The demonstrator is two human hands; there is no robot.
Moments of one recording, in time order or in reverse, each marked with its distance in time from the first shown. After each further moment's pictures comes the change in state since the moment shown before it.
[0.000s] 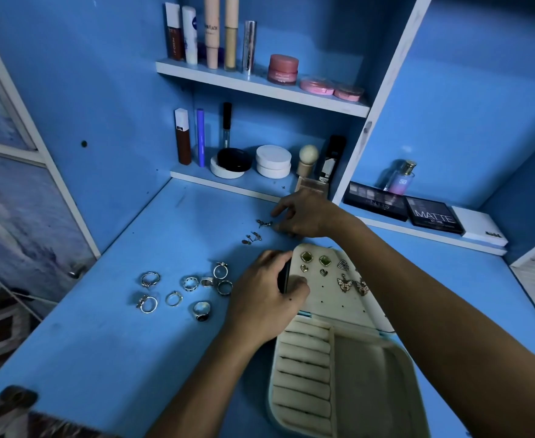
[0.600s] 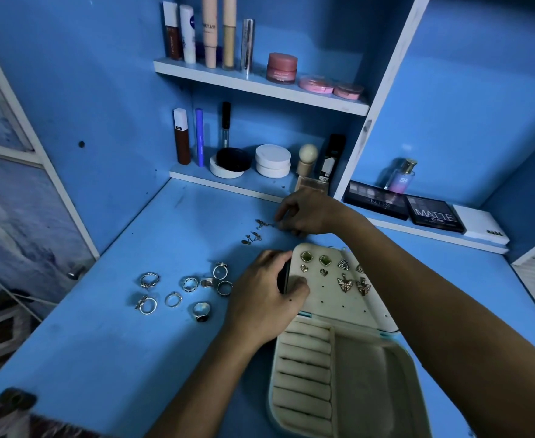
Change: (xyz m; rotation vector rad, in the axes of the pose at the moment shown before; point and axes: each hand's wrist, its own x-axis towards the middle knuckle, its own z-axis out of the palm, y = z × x) left_hand 0.000 0.001 -0.001 0.010 -0.005 0.004; right_hand 0.006 0.007 -0.003 0.002 -0.008 0.000
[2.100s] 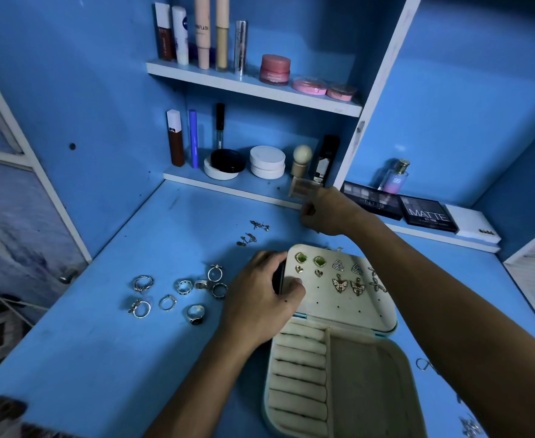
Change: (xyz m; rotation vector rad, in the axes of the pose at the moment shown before) left_hand 0.002 -0.003 0.002 -0.017 0.005 0.004; right_hand -0.016 0.018 -0.021 -0.463 0.128 0.060
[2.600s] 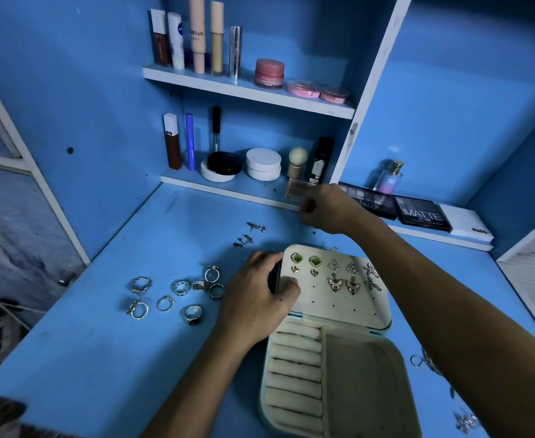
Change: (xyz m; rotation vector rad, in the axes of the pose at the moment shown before) left_hand 0.001 -0.001 -0.001 -0.008 -0.004 0.008; right_hand -0.006 0.005 -0.003 0.121 0.120 -0.018
